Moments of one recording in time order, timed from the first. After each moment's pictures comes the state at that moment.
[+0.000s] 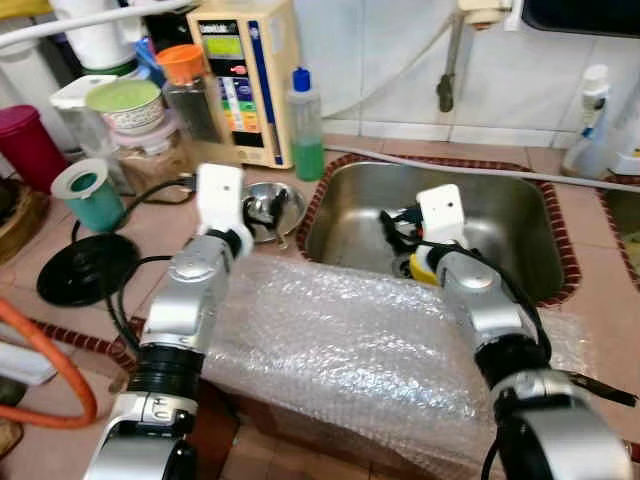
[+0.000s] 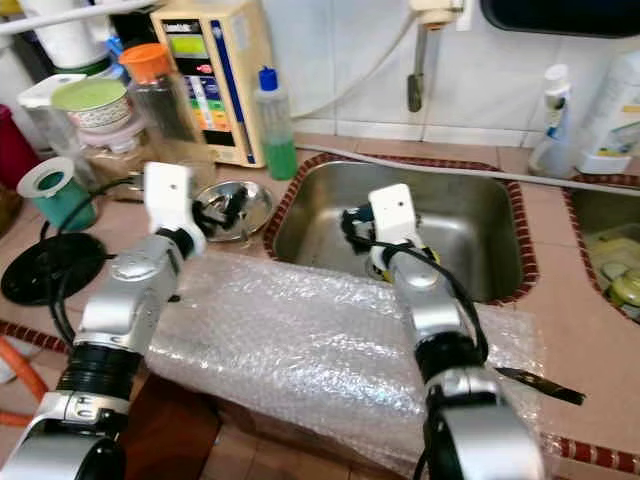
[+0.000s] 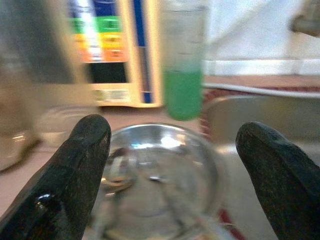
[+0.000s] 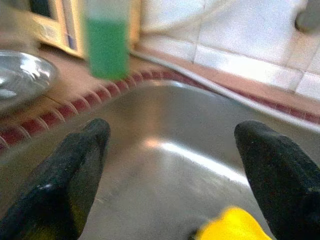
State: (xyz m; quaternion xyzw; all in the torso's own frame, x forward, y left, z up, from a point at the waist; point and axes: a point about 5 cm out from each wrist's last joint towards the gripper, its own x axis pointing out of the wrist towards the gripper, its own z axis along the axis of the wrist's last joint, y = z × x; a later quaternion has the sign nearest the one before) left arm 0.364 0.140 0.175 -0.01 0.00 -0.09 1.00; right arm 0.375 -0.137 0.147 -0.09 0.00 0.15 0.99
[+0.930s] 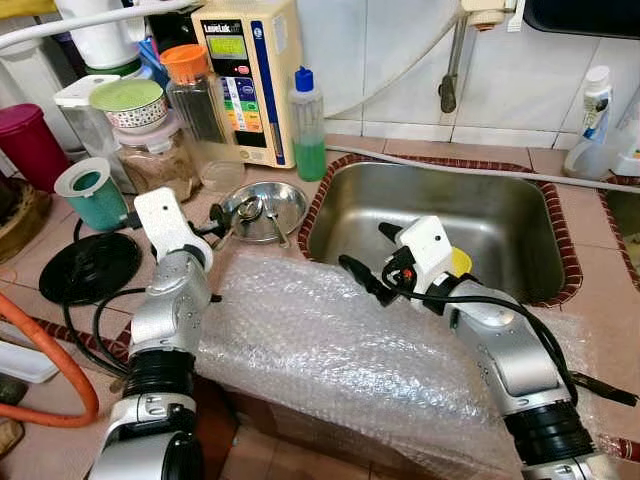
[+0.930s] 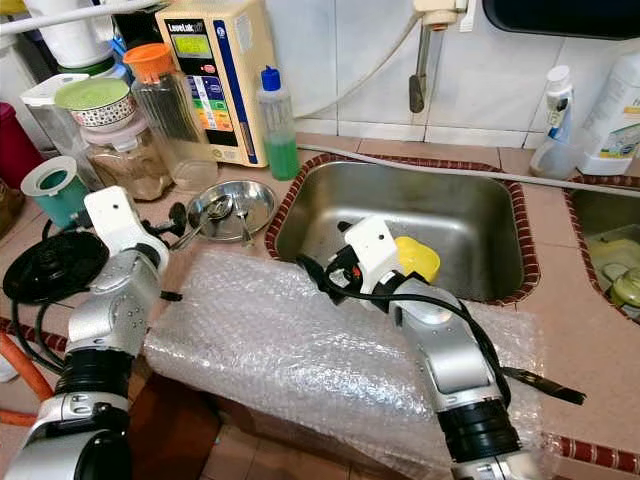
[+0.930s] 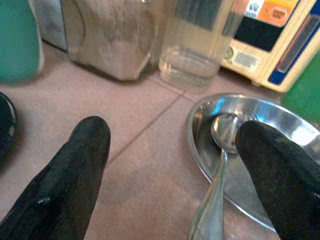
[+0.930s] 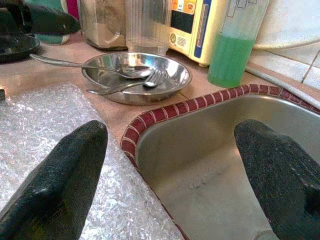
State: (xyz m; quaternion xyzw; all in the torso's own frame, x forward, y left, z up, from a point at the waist) left arm 0.362 0.179 0.142 -0.15 0.08 0.11 0.98; right arm 0.316 -0.120 0.151 -0.10 0.01 0.34 0.93
